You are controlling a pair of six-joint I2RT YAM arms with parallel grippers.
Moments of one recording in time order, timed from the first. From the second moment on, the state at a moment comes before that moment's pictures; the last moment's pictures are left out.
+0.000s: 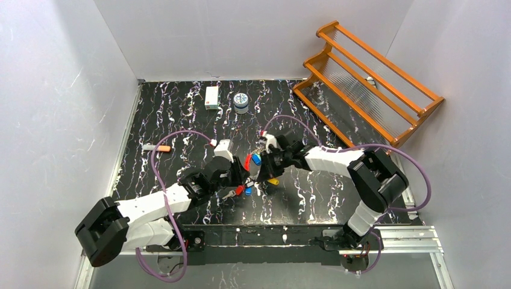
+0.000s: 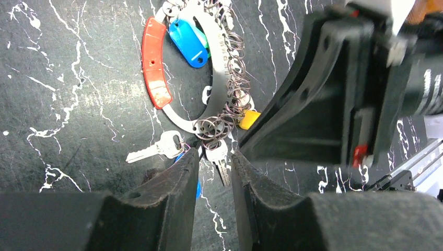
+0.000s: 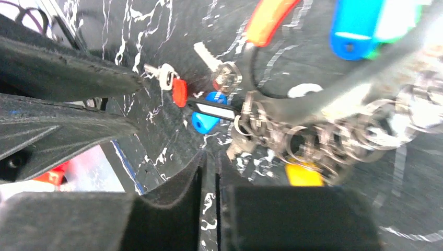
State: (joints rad) left arm -0.86 1.10 0.46 0.08 -0.20 -0.74; right arm 0.78 1.68 0.90 -0.10 -0.60 0.39
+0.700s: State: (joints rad) left arm -0.86 1.10 0.44 0.12 -0.20 -0.76; right arm 0.64 1.77 0.94 -0.04 -0.64 0.47
